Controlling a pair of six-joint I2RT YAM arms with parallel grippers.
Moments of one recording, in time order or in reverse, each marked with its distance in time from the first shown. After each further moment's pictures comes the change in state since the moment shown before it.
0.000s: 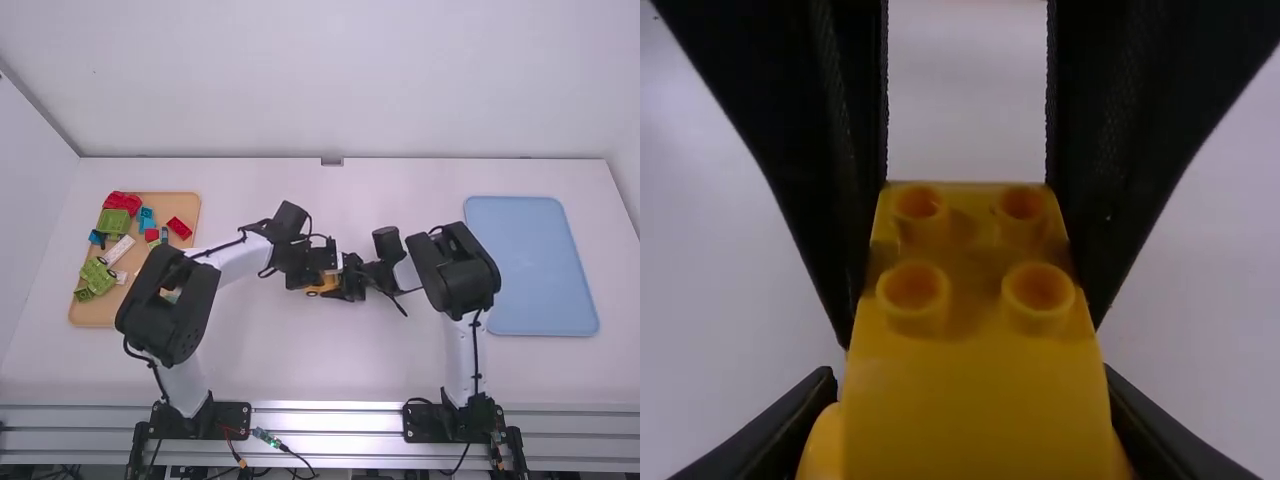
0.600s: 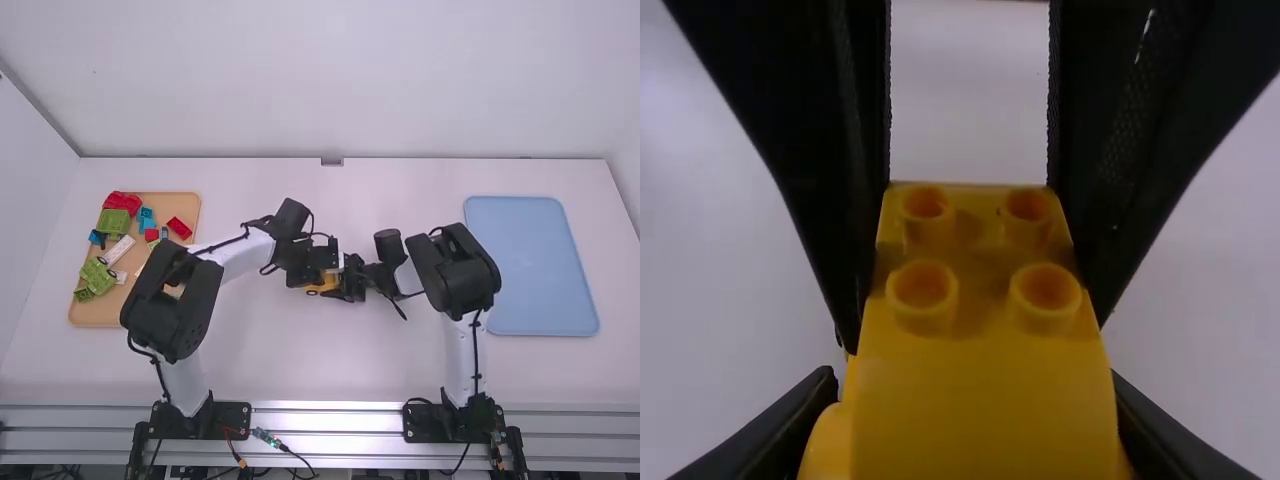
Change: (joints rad) left arm 0.001 0.021 0.040 -0.042 0.002 0.028; right arm 0.000 0.000 -0.032 0.073 0.016 0.043
